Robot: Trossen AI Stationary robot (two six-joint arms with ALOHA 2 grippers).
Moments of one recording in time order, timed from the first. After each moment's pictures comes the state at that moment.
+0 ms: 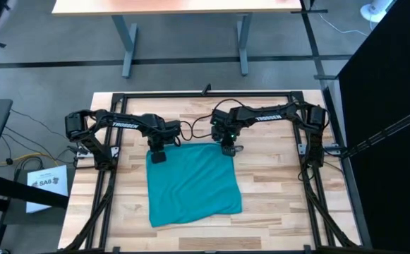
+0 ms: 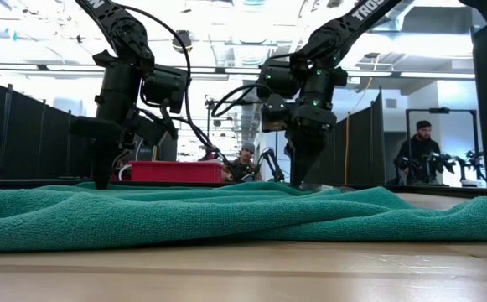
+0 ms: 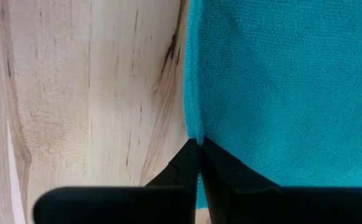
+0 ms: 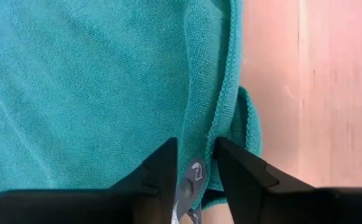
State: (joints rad) left arm 0.32 1.63 0.89 -0.91 -0.03 0.09; right arm -0.30 1.94 1.29 -0.68 -0.26 -0.23
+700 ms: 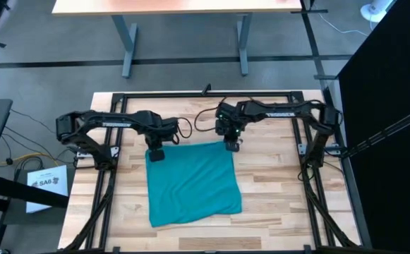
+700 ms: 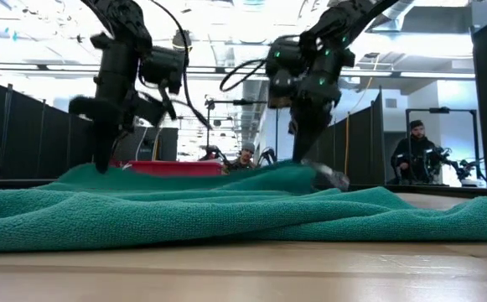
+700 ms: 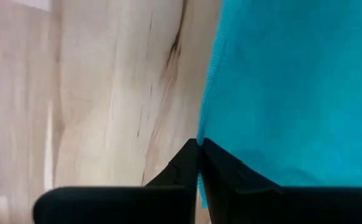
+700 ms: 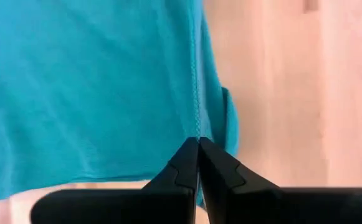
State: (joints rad) left arm 0.28 1.49 0.97 -1.04 -0.05 0.03; right arm -0.32 1.77 1.29 -0.75 -0.26 -0.21
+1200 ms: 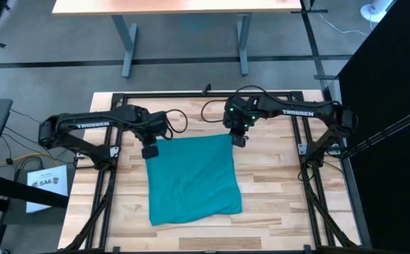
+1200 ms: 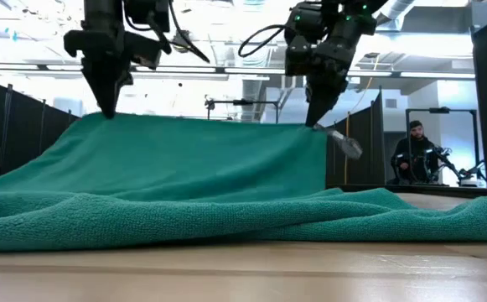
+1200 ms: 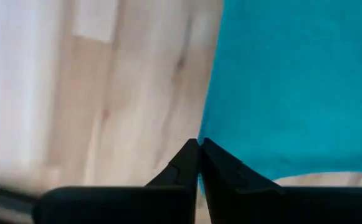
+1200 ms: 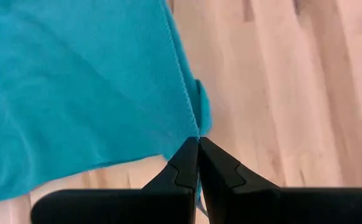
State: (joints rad) left arm 0.23 1.30 1.11 -1.25 -0.14 0.00; right arm -0.32 1.61 1.29 -0.84 -0.16 -0.12
